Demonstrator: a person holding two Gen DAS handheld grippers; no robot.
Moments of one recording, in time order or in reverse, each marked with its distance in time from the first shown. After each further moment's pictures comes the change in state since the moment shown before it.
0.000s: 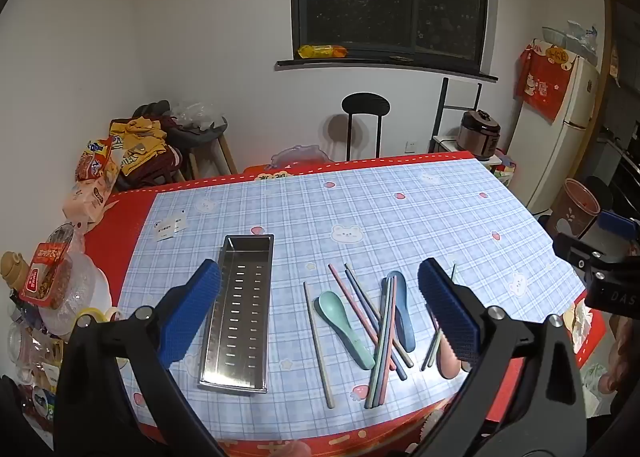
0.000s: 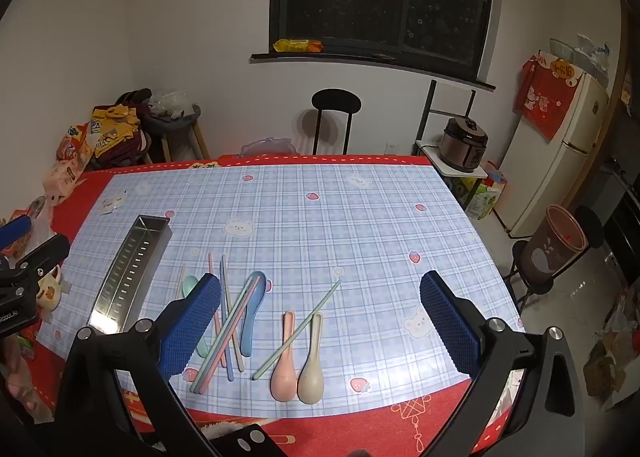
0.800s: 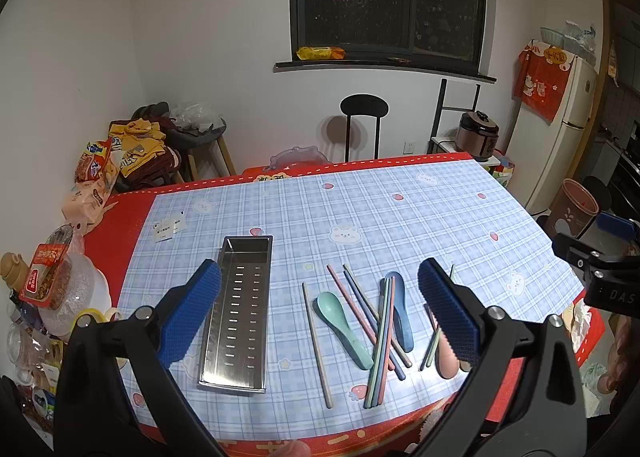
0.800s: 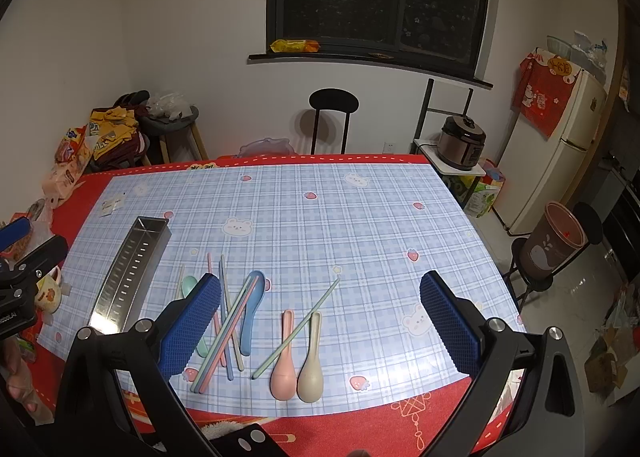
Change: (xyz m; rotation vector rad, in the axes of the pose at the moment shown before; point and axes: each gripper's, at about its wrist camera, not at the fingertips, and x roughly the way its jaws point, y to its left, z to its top) left arm 0.001 0.000 0.000 0.001 -0.003 -0.002; right arm -0.003 -0.004 0.000 0.008 -0.004 0.004
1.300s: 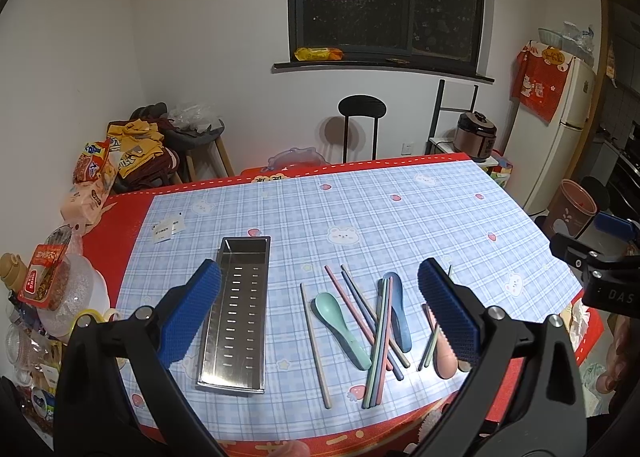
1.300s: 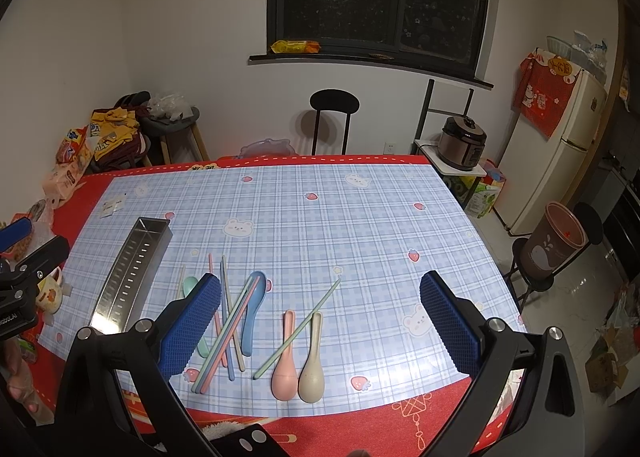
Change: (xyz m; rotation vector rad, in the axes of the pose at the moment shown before) left arm -0.009 -0.008 0.004 0.001 -0.002 -0.004; right arm 0.000 0.002 -0.003 0.002 -0.002 0.000
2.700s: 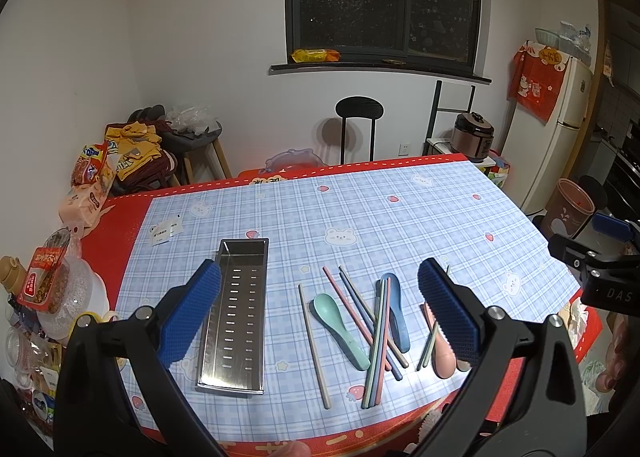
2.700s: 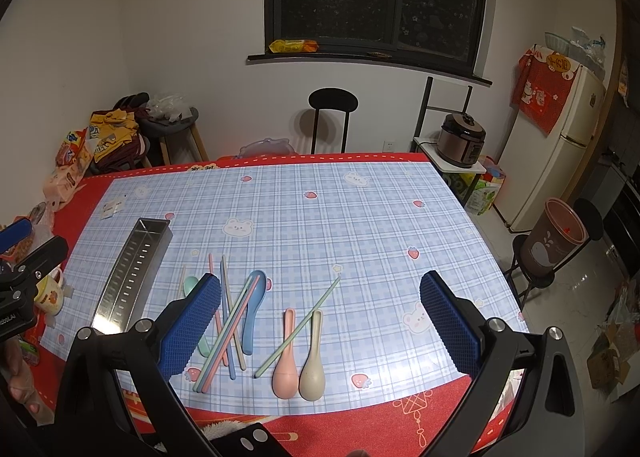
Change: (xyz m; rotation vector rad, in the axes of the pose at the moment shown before) left arm 0.003 -0.002 0.002 -0.002 -0.004 -0.002; right arm 0.000 -0.002 -0.003 0.014 0.004 0.003
